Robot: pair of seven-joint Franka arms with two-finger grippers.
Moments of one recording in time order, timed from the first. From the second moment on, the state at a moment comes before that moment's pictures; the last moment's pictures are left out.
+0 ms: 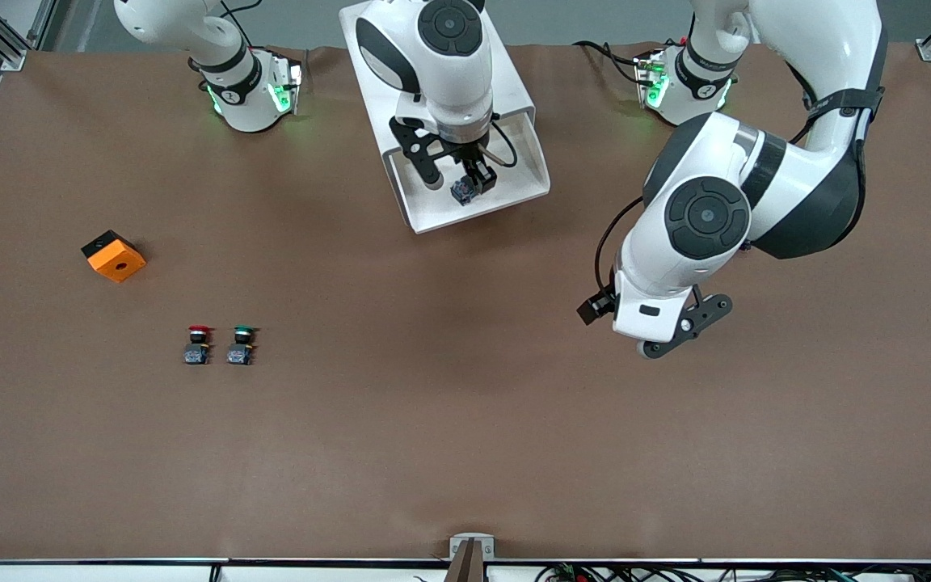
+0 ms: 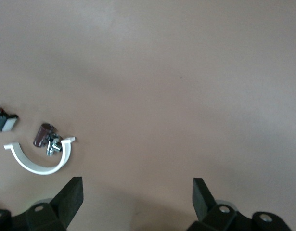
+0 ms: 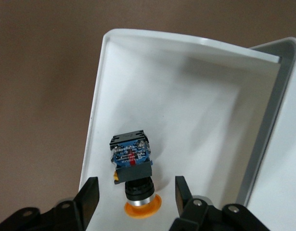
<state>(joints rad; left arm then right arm) -0.26 0.53 -0.28 -1.22 0.12 1.59 -1.00 0.97 0.32 -0.06 -1.60 0.15 1.89 1.90</state>
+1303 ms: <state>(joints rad) -0.27 0.53 -0.50 -1.55 0.13 1.94 -0.88 0.47 0.32 -0.10 -1.41 0.11 1.62 0.79</state>
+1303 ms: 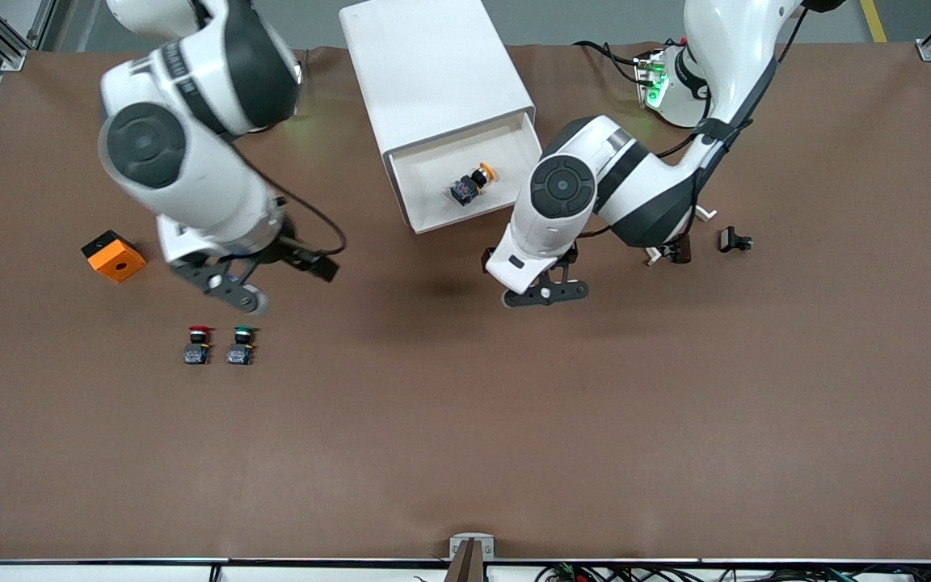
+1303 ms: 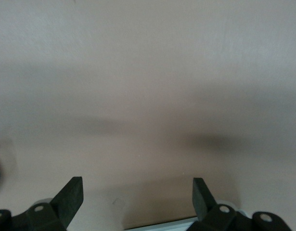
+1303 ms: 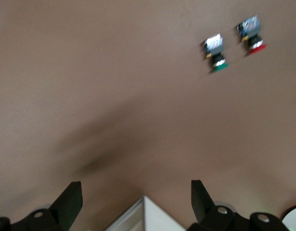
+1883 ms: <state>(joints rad) -0.30 0.54 -0.57 -1.62 0.05 1.96 -0.98 0.16 0.30 -0.11 -1.40 0.01 1.59 0.11</state>
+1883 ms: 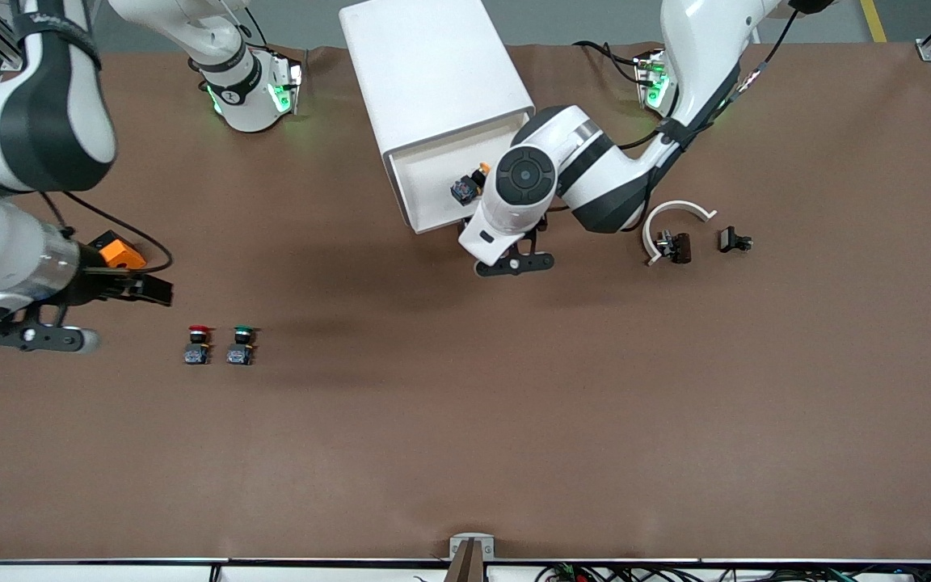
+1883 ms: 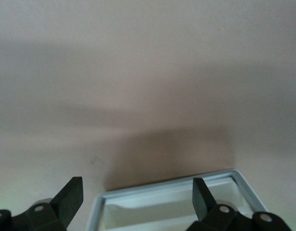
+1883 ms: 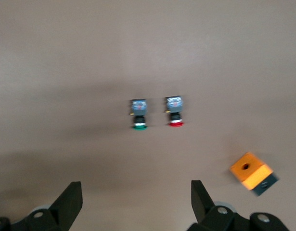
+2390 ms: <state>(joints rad) -0.33 0.54 -0.63 -1.66 -0.03 1.96 -1.11 0.03 0.29 -0.11 -1.30 0.00 1.49 0.01</state>
